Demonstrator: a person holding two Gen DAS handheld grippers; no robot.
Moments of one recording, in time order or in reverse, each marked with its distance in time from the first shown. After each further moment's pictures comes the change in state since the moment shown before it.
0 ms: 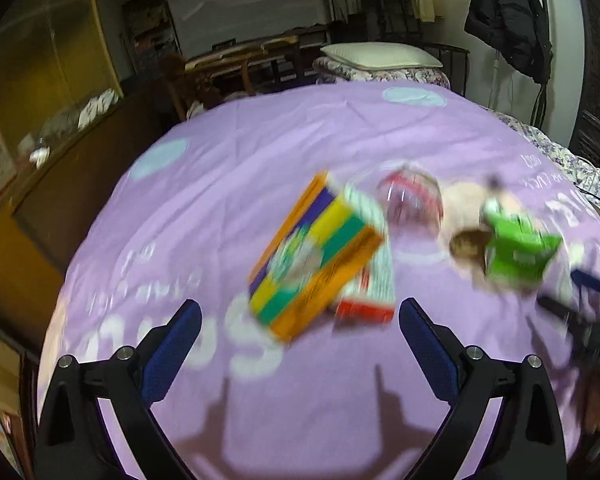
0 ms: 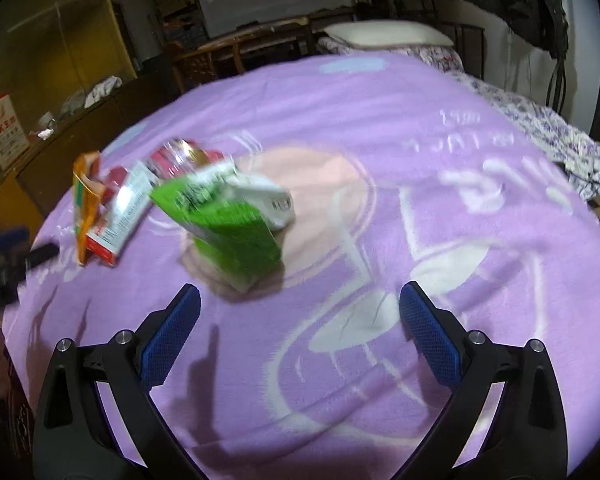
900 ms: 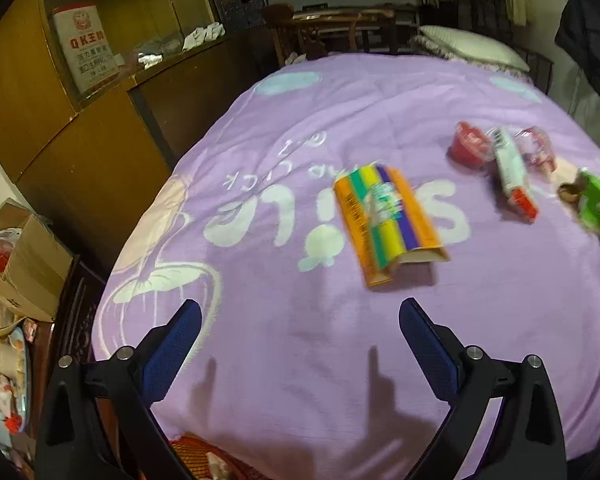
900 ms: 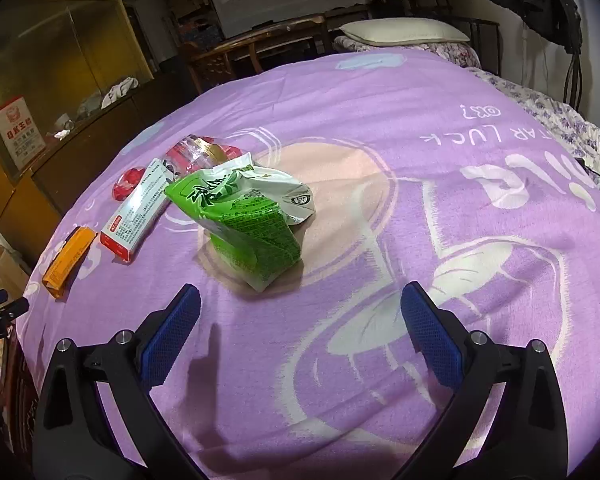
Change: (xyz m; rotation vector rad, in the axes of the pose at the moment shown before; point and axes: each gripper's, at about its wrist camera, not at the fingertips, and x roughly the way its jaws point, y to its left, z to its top) left arm -0.049 0.121 -0.092 -0.210 0.120 0.191; right arm -0.003 -0.001 0.001 -0.009 -0.028 0.088
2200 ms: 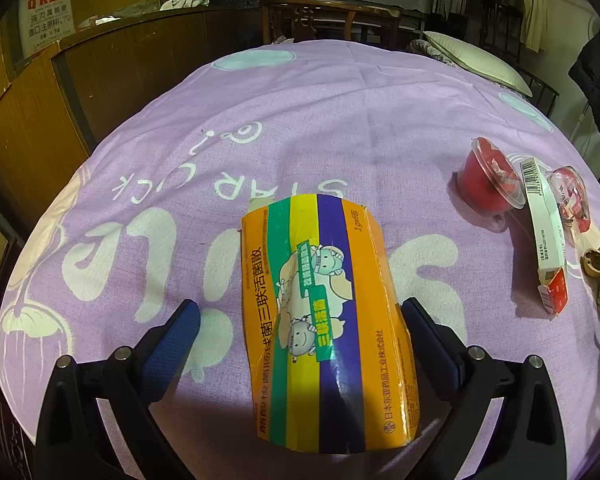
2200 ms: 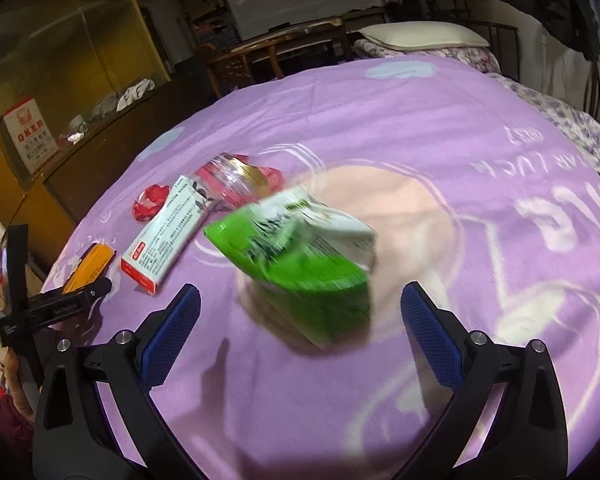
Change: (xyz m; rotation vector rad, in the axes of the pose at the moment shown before) left arm 0.101 -0.038 0.040 -0.123 0.052 -0.117; right arm 0.023 0.033 0.027 -0.024 0.001 0.030
